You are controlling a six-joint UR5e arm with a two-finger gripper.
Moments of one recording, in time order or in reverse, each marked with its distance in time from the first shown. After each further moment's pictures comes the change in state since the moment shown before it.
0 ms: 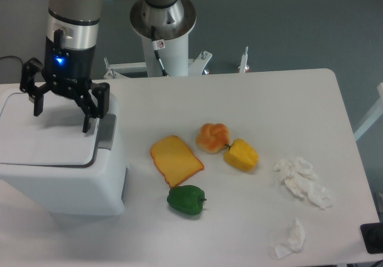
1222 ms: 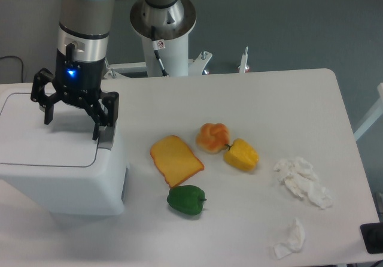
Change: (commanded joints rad) arm 0.017 0.000 -0.008 0.000 -0.002 0.014
